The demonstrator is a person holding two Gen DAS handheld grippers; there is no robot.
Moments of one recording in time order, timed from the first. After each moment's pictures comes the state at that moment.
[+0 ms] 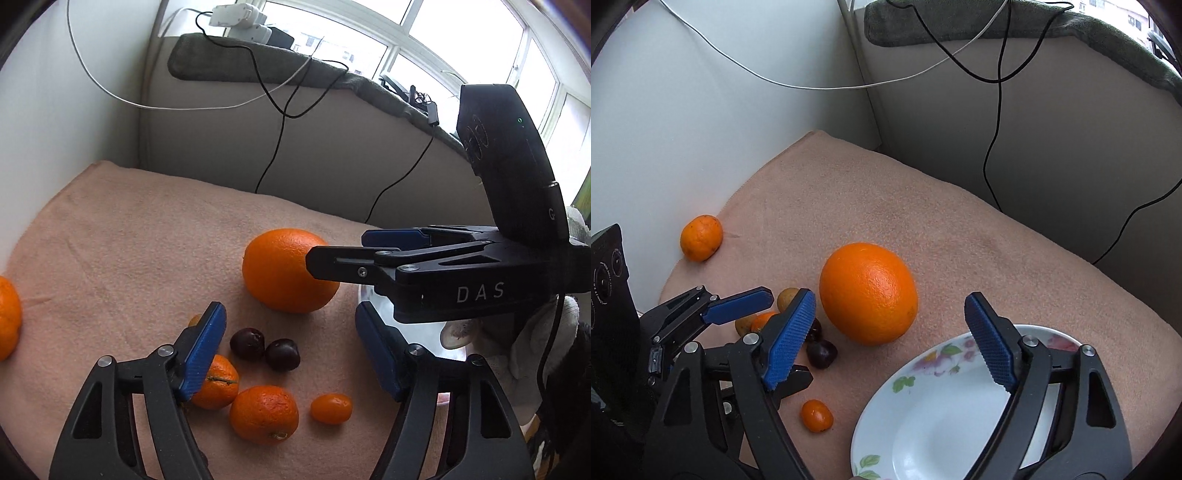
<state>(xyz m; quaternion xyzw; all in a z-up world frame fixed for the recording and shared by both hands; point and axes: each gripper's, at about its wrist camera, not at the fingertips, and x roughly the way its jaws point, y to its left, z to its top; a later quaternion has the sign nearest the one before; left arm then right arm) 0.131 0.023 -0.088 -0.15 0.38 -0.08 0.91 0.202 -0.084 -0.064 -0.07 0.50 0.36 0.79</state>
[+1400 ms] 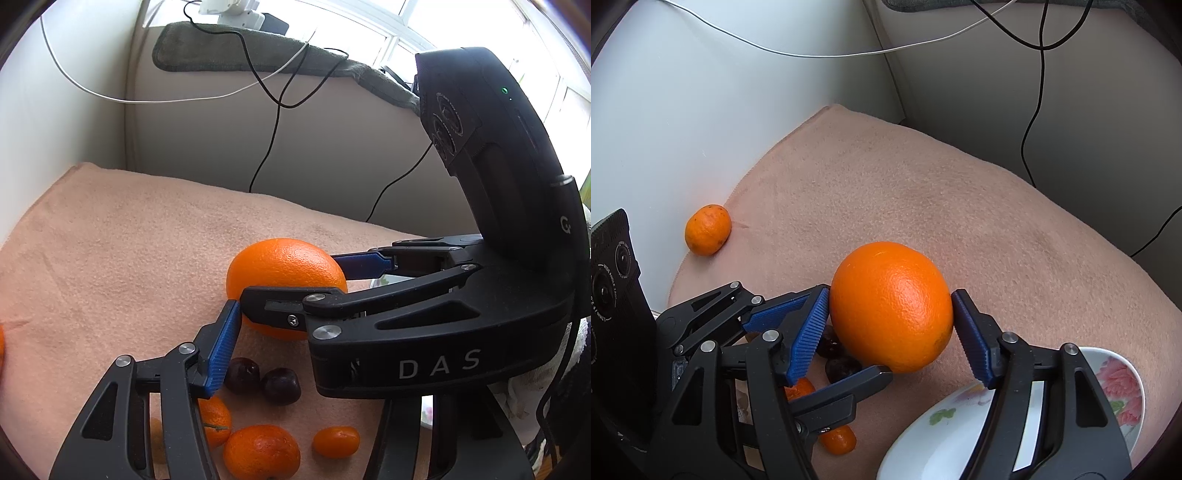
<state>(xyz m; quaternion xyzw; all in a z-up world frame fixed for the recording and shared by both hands) 0.150 0.019 -0.095 -0.14 0.39 -0.08 0.91 0.211 -0.060 -0.080 -0.06 0.54 0.39 0.75</state>
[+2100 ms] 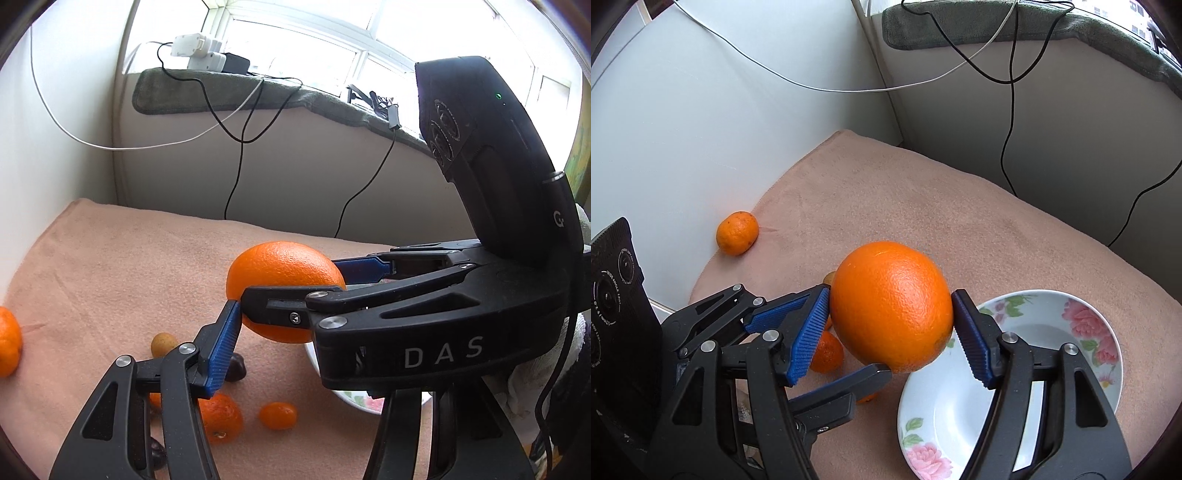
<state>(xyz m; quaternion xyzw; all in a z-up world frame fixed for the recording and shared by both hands) 0.095 -0.013 -0.055 -0.12 0.35 -0.10 0.92 0.169 -0.107 -0.031 -0.03 0.50 0.37 0.78</state>
